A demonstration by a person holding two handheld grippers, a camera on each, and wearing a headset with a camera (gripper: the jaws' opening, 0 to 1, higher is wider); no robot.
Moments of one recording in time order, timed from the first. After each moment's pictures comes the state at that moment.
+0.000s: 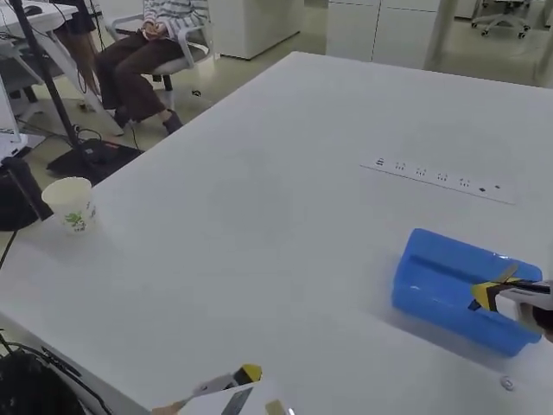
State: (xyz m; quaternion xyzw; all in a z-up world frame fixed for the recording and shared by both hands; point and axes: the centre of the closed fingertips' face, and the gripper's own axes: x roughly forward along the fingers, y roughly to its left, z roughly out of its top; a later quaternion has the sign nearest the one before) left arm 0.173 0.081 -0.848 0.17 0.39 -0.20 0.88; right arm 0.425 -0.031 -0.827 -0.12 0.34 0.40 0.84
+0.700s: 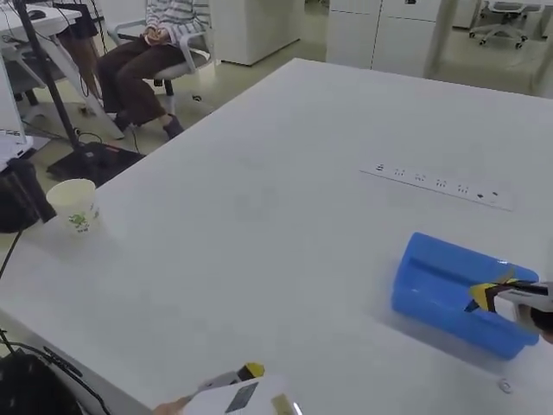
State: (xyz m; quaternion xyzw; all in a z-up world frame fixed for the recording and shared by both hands) left arm 0.175 0.082 -0.847 0.17 0.39 -0.20 0.88; right arm 0.424 -0.028 -0.818 -0.13 0.33 0.40 0.85
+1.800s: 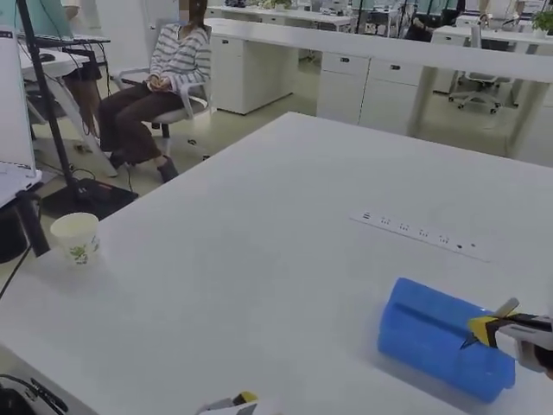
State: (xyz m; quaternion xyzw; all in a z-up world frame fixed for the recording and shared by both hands) left arm 0.176 0.083 -0.842 0.18 0.38 -0.20 0.89; right arm 0.406 -0.040 -0.771 -0.14 0.29 0.40 0.85
